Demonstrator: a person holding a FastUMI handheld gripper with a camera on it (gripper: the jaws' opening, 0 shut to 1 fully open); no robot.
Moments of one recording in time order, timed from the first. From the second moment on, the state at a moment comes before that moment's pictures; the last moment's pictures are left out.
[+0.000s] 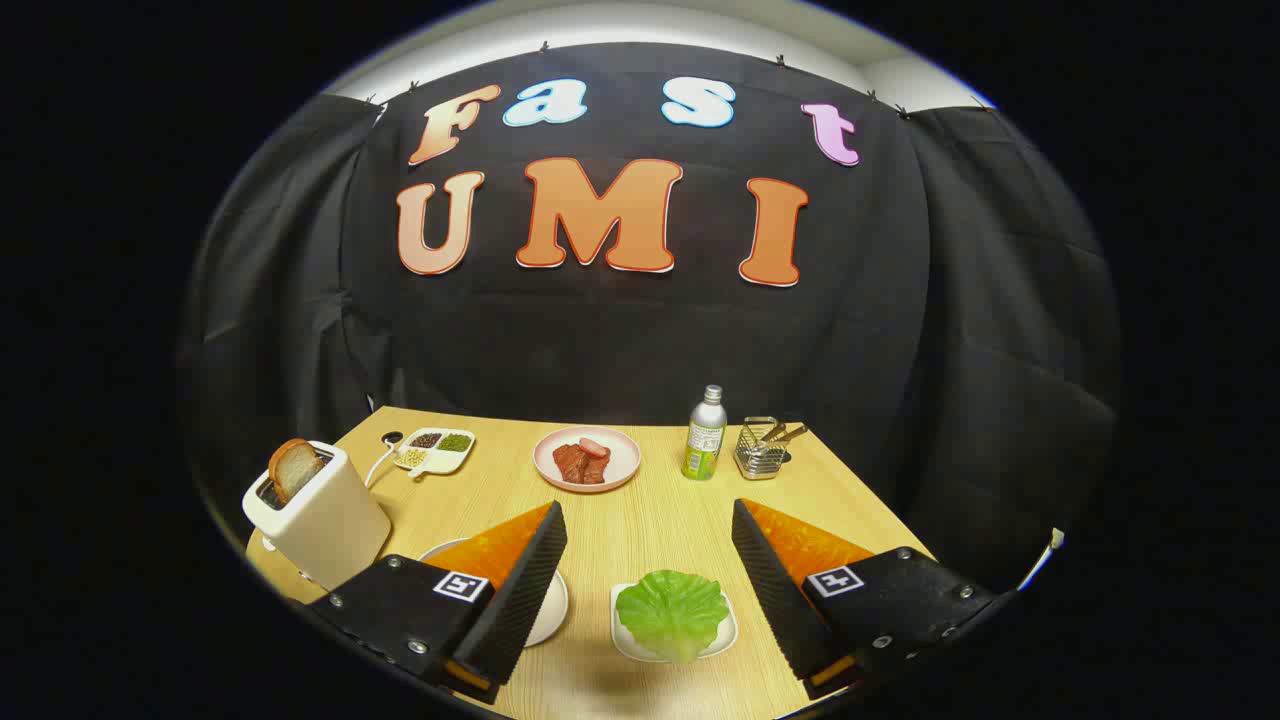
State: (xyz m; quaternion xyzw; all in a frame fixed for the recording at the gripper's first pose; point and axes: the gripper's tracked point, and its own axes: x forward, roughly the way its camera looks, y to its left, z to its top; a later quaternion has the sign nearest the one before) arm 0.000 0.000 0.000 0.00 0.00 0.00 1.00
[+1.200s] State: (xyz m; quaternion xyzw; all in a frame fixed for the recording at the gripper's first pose) arm 0.020 0.007 -0.075 -0.07 0.16 0.02 0.98
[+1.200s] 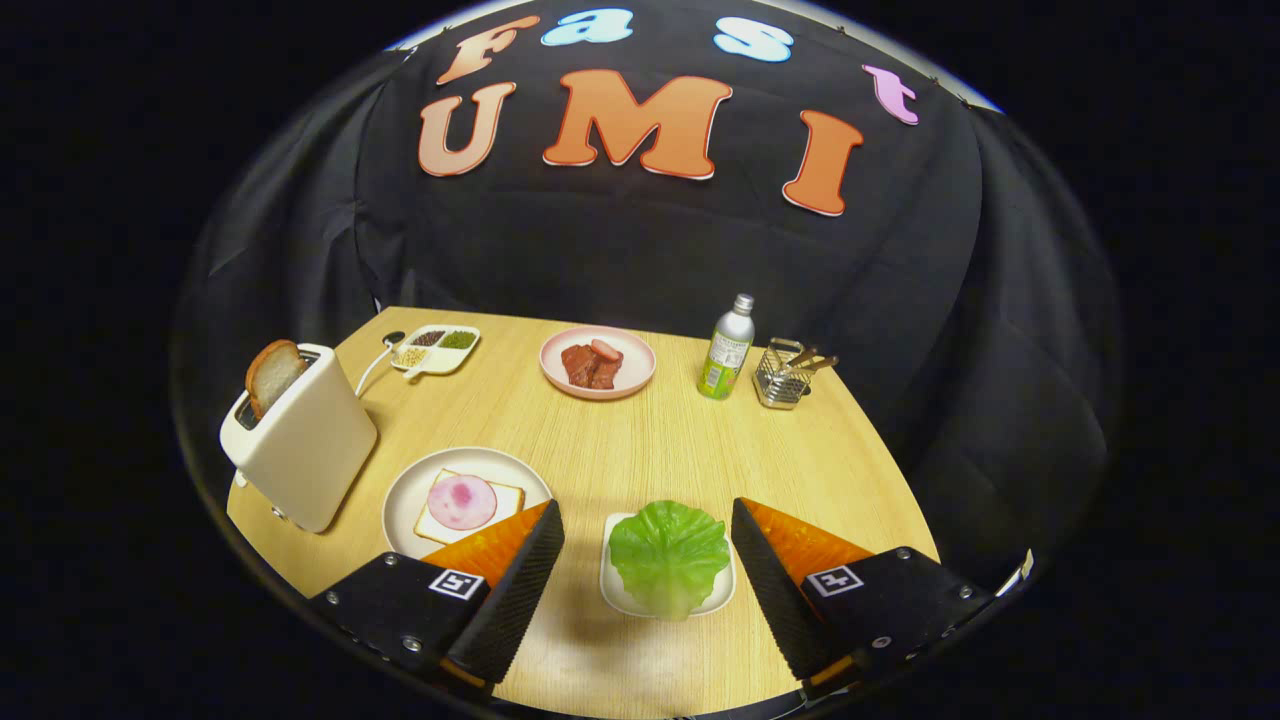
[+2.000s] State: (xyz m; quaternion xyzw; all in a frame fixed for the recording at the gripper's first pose) arm 0.080 -0.015 -0.168 -0.05 0.39 0.03 0.92
